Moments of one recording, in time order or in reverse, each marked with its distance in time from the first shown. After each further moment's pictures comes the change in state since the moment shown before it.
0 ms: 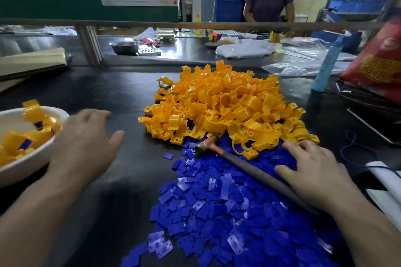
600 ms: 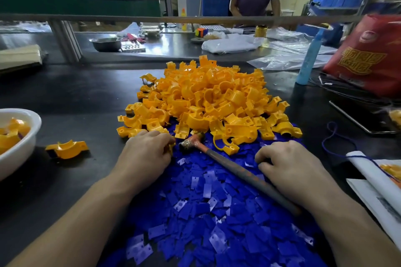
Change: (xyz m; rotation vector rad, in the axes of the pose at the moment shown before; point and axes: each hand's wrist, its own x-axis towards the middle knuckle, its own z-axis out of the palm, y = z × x) left_hand -0.029 0.099 0.055 -0.118 -0.314 0.417; right_hand -0.003 -0.002 -0.001 0.057 0.145 -0.285
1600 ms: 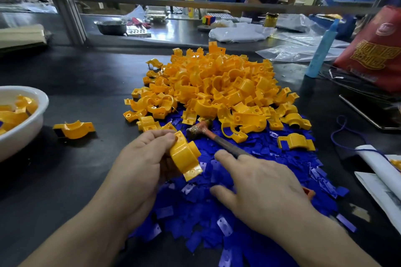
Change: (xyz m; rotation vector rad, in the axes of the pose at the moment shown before) left_hand -0.065 0.037 -0.026 -1.485 -0.003 -0.618; right_hand -0.038 -0.078 0.008 -0.040 -0.102 -0.254
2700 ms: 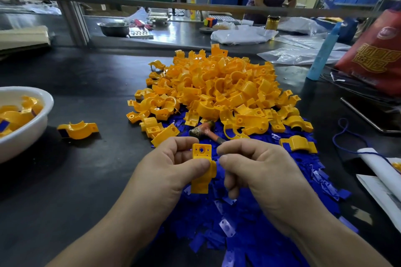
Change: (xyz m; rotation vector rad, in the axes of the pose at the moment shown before) left_hand -0.009 -0.010 0.004 0.157 -0.237 0.107; right_hand 0.004 -0.001 -0.011 1.362 0.061 0.234
